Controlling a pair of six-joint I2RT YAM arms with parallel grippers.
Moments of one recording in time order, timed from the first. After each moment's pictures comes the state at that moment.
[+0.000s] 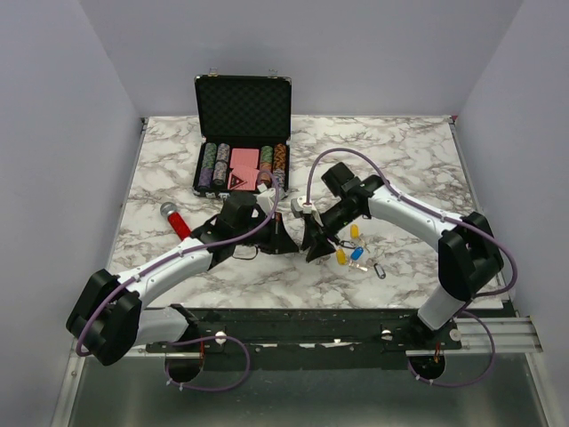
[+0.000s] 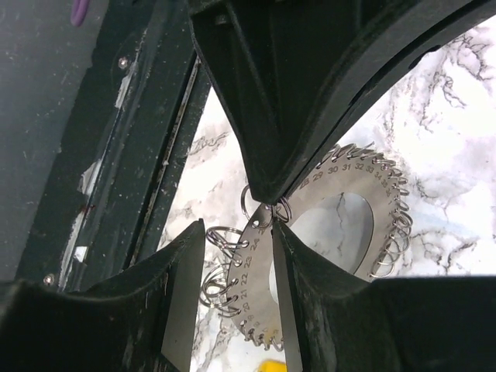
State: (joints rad) left arm -0.65 1.22 0.67 0.00 0.57 -0.60; right arm 0.64 1.66 1.22 -0.82 -1.01 -0.98
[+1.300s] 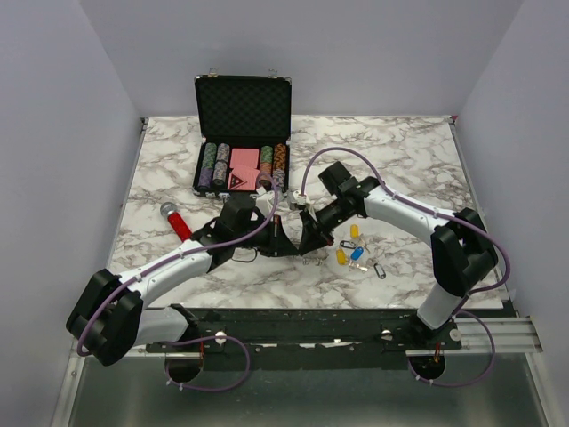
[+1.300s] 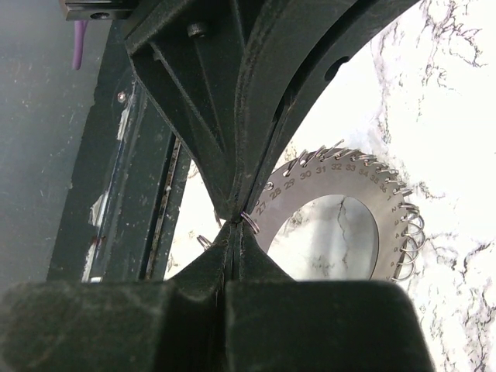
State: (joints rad) left arm -0.64 1.22 0.63 0.03 0.59 -0.62; right arm 0.64 1.71 1.21 -0.69 -1.04 -0.77
